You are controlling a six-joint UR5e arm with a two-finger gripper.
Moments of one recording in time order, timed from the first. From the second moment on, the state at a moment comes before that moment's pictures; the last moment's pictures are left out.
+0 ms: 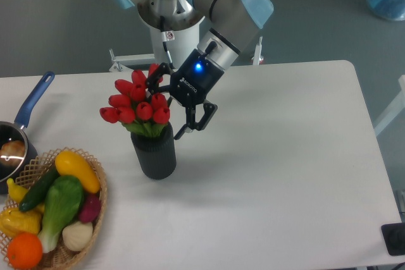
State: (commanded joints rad) arm 2.64 -1.62 -2.00 -0.89 0.60 1.20
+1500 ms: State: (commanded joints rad) arm 2.88 -1.54 -1.81 -1.08 0.76 1.19
